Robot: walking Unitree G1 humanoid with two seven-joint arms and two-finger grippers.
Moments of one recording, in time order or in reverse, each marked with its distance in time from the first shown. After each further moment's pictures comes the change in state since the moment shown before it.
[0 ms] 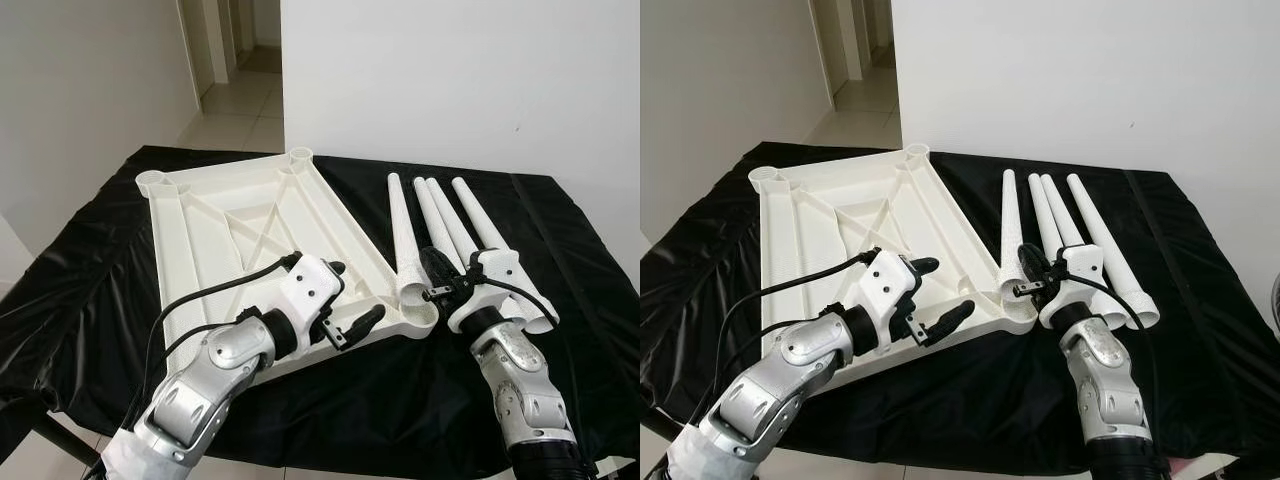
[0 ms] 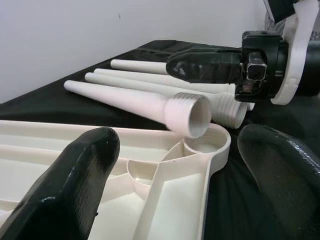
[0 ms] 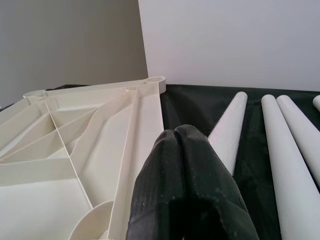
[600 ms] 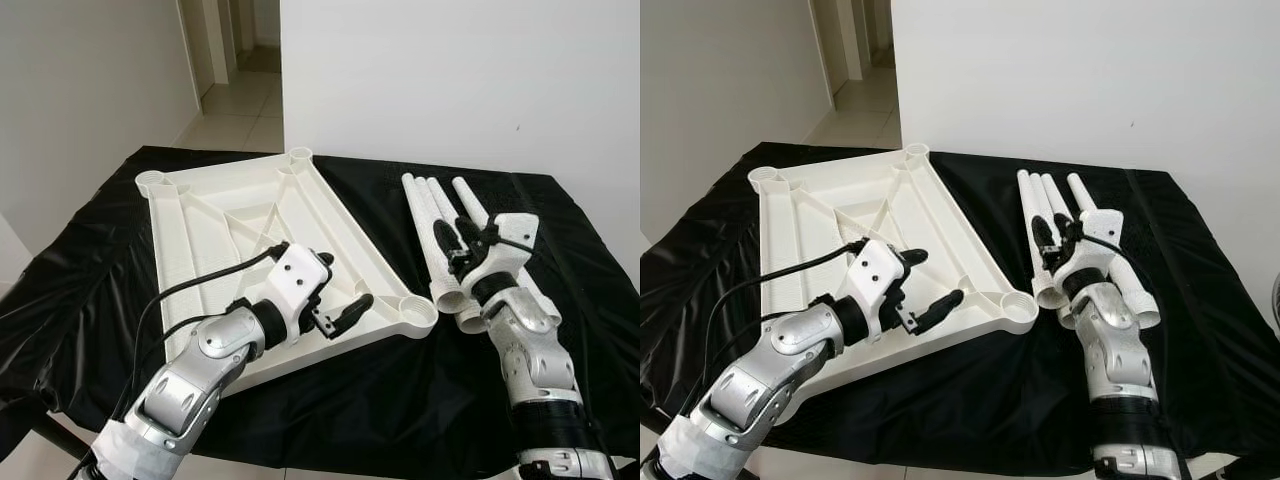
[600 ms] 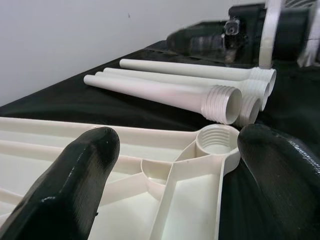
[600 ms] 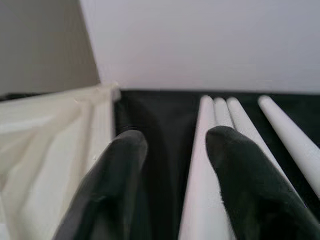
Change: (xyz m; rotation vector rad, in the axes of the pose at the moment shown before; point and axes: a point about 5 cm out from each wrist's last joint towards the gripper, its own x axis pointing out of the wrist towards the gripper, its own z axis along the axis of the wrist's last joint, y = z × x) left arm -0.003 0.012 0.002 -0.009 0.002 0.018; right arm 0.031 -0.028 0.022 -0.007 0.072 -0.219
